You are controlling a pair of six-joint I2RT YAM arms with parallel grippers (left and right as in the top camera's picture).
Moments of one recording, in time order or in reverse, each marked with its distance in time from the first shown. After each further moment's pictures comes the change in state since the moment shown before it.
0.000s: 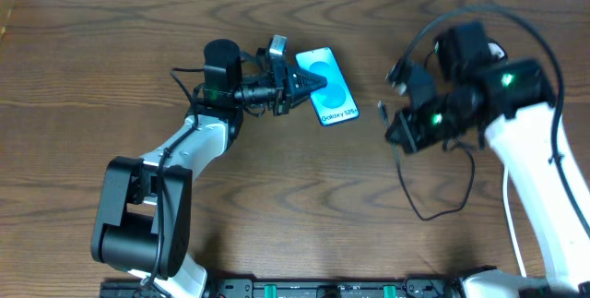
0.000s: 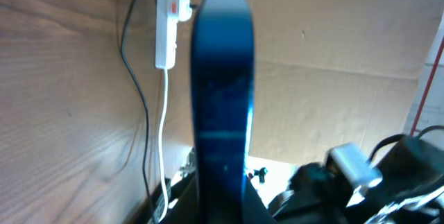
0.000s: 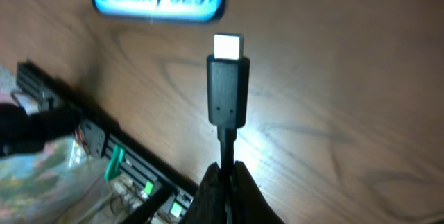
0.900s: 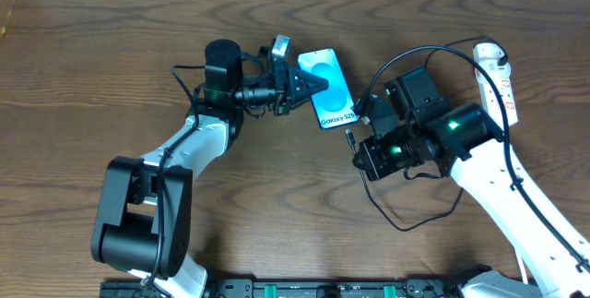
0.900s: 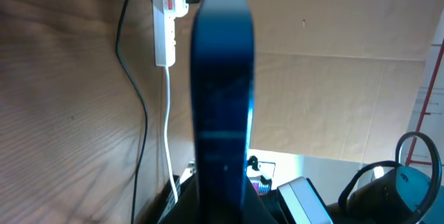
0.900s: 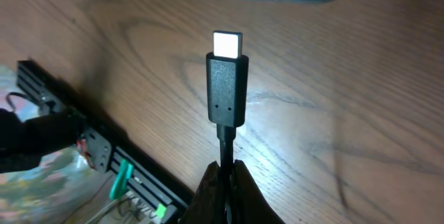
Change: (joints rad) left arm 0.000 0.000 0.000 0.001 0.015 0.065; right arm 0.187 -0.059 -0.247 0.289 0.003 0.217
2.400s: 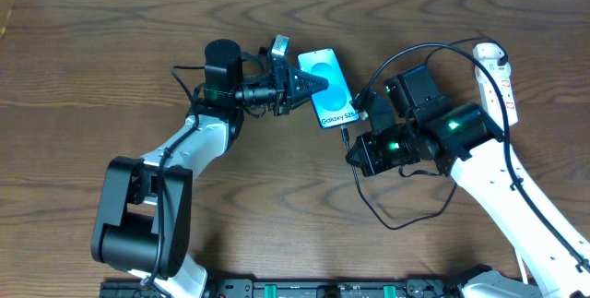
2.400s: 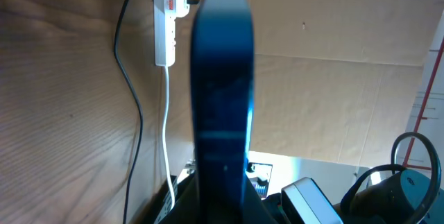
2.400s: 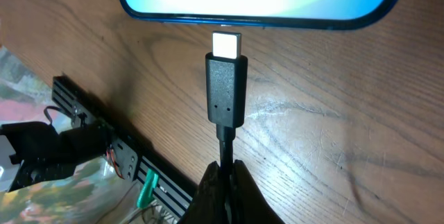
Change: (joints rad) left arm 0.000 0.000 0.000 0.000 -0.002 -0.025; right arm 0.000 0.000 0.000 0.050 -0.053 0.079
